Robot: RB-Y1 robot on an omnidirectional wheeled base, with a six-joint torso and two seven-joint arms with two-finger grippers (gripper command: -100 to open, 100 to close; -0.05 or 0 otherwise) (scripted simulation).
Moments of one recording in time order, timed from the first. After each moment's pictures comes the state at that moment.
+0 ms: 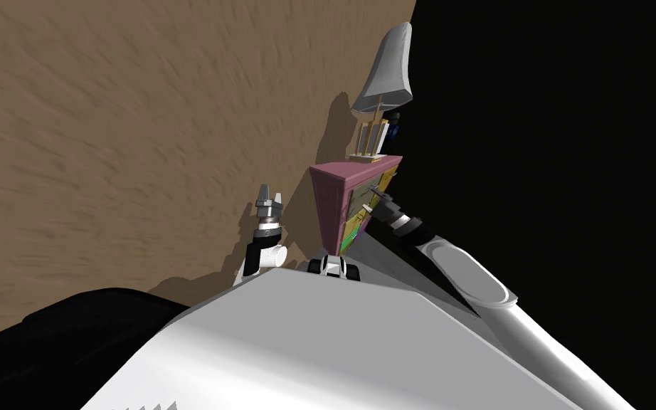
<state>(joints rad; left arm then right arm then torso) 0.48 0.03 0.02 -2.36 0.11 -0.36 -0.17 0.16 -0.77 0.07 -2.30 1.61 -0.23 0.70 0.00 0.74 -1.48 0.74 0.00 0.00</state>
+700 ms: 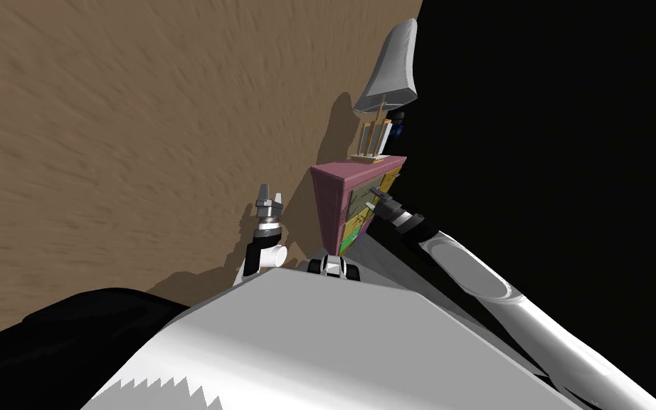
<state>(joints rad) 0.48 0.03 0.02 -2.36 0.11 -0.36 -0.17 0.13 -0.86 0.07 -2.29 1.75 -0.21 0.76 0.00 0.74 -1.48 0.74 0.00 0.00</state>
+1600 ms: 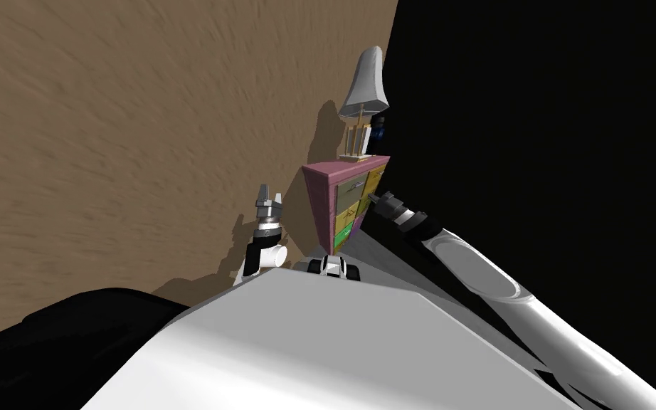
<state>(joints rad) 0.48 0.03 0.02 -2.36 0.11 -0.36 -0.17 0.12 -0.88 0.04 -2.30 1.73 -0.24 0.73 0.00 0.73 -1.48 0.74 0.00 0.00</state>
